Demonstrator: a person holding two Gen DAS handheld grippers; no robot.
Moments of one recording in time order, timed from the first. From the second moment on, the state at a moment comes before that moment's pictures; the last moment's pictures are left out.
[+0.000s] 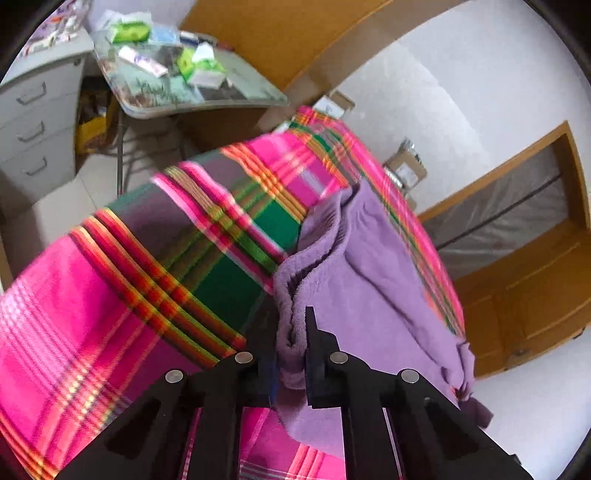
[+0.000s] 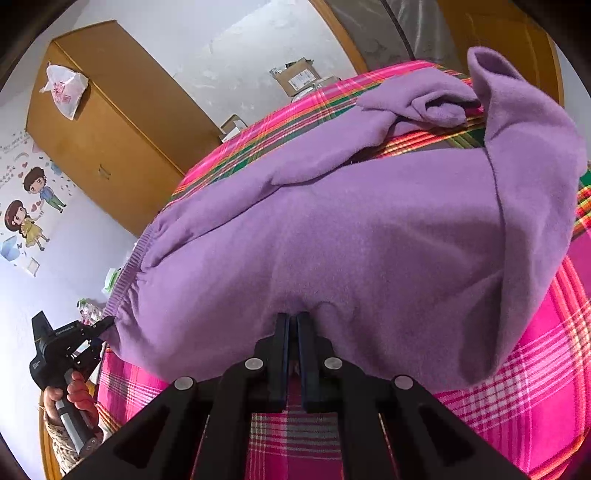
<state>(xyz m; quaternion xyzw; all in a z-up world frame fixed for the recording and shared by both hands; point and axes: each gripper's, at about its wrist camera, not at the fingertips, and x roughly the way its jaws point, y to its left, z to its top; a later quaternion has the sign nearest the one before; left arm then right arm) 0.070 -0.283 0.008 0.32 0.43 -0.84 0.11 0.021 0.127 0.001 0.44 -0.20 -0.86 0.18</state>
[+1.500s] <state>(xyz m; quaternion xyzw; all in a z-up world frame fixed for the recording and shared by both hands) 0.133 -0.297 -0.002 0.31 0.47 -0.82 0.11 0.026 0.143 -0.006 0.48 -0.25 -0.83 0.15</state>
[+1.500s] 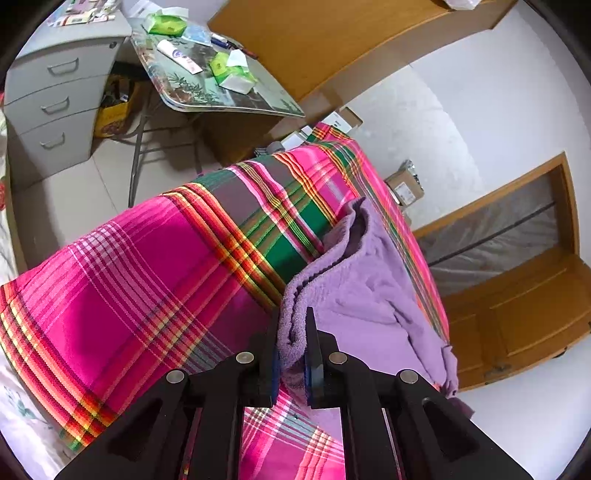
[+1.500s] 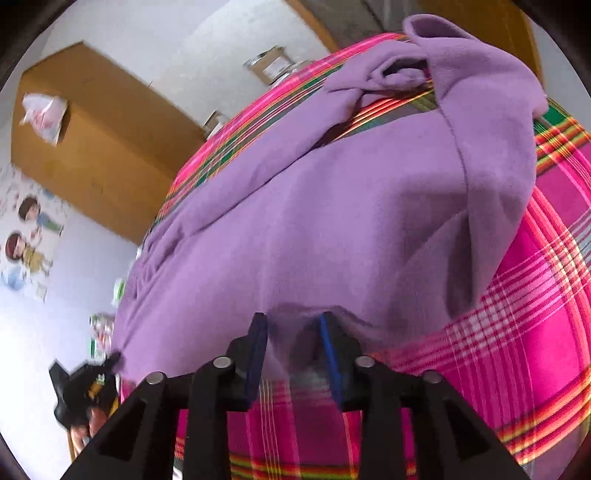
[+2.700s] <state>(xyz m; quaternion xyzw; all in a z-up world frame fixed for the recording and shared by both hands) 0.151 -0.294 -0.017 0.34 0.46 -0.81 0.13 0.036 0.154 -0.005 0.48 -0.19 -0.84 0.16</state>
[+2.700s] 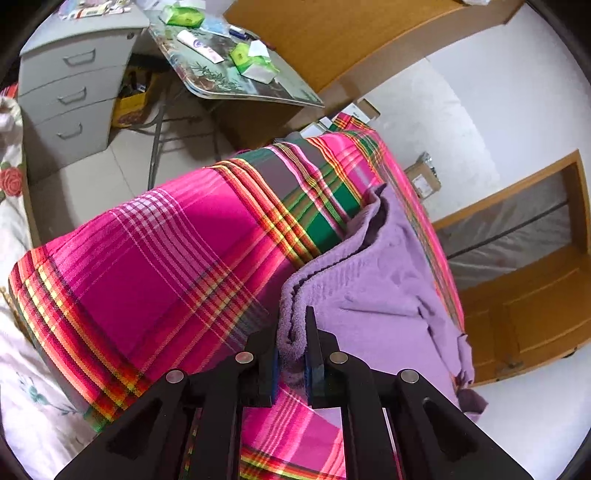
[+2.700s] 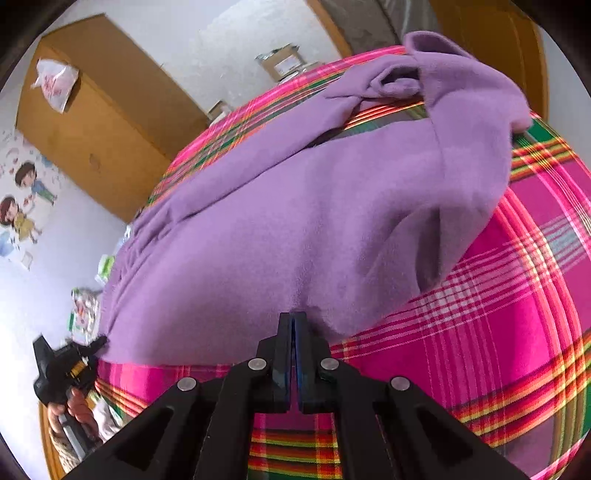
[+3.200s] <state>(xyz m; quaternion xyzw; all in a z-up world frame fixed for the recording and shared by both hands) 0.164 -0.298 0.015 0.31 0.42 -0.83 0.18 0.039 0.161 0.024 0.47 -0.12 -0.85 0.22</state>
